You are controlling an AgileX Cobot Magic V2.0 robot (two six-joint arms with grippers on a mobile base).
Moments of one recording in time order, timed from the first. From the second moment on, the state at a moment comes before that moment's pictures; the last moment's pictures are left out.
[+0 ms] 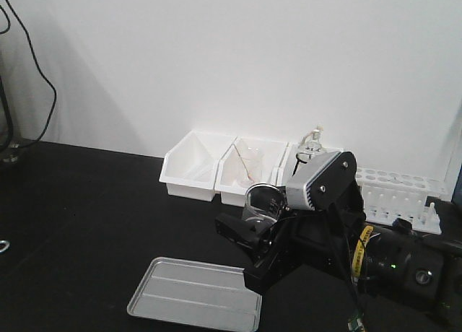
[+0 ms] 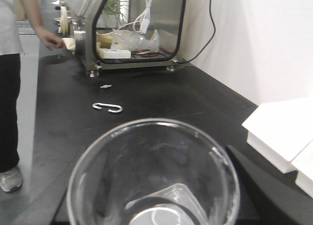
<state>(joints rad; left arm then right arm) 0.05 -0.02 0.03 -0.04 0.36 0.02 0.41 1.44 -0.94 -1.03 -0.54 0.87</state>
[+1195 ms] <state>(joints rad) 0.05 -0.02 0.03 -0.04 0.36 0.02 0.41 1.44 -0.94 -1.02 -0.54 0.87</state>
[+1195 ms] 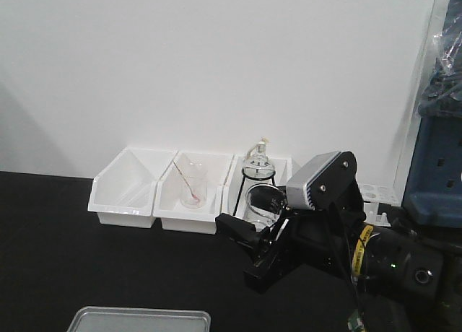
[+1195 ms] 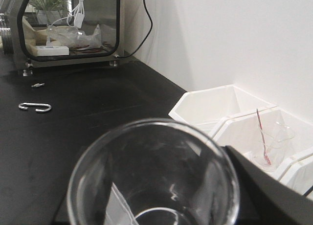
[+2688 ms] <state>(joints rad) 0.05 -0.02 0.03 -0.04 0.36 0.02 0.58 2.27 -1.25 -0.92 -0.68 0.77</state>
